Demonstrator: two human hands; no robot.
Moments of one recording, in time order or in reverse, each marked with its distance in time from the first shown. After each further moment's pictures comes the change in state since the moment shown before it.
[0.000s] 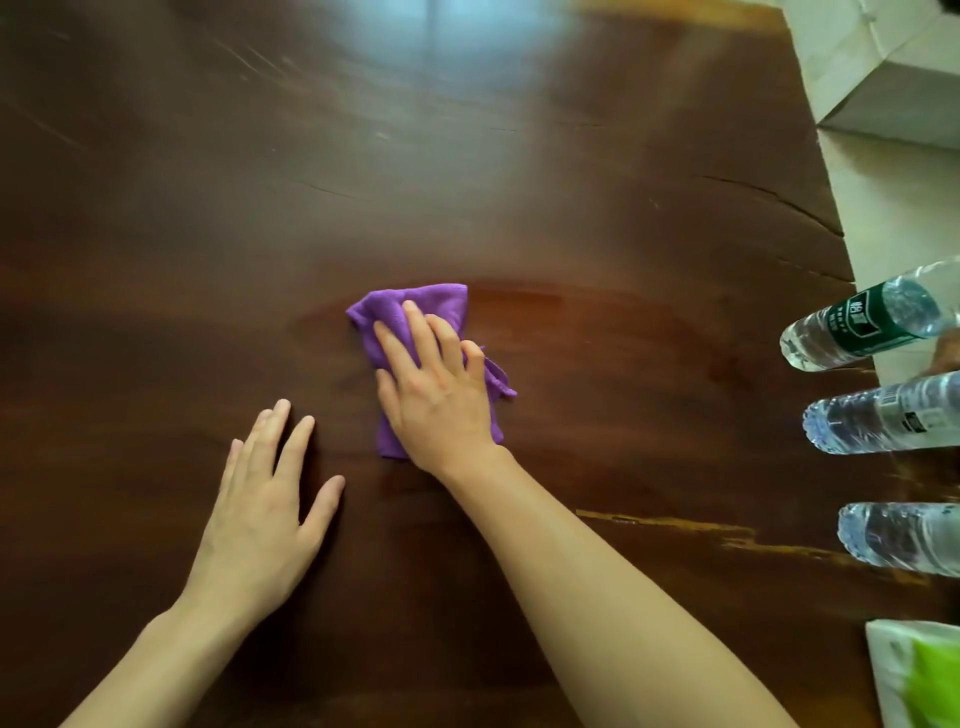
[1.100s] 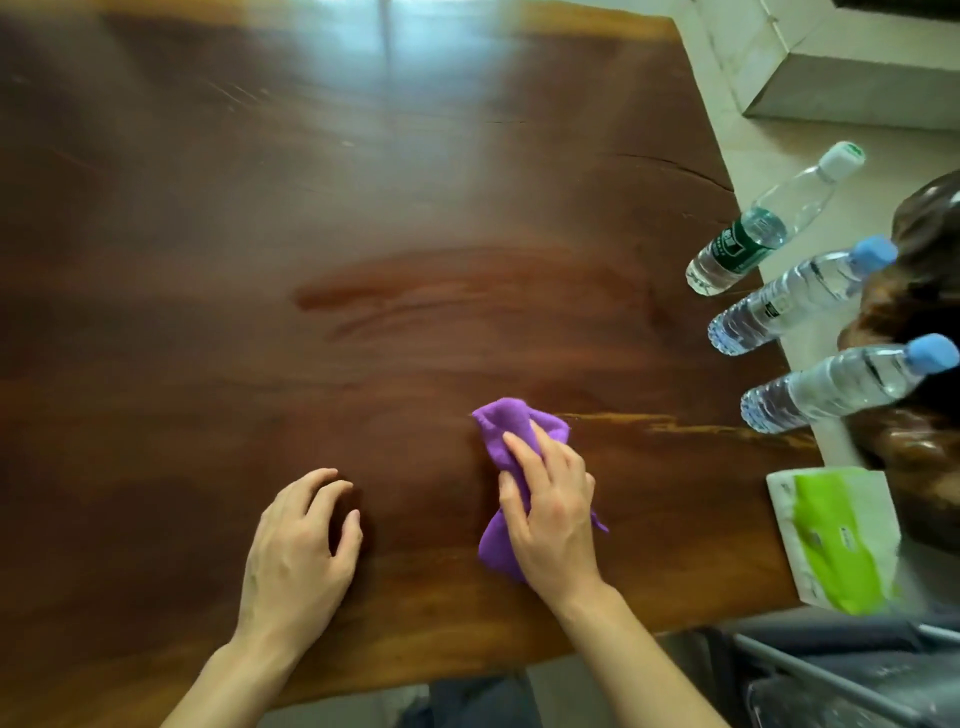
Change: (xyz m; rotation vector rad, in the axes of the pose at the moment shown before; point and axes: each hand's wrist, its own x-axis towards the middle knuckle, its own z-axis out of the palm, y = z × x) left_hand -0.131 0.023 0.007 -0.076 0.117 0.112; right_hand -0.245 0.029 -0.078 0.308 0.201 0.335
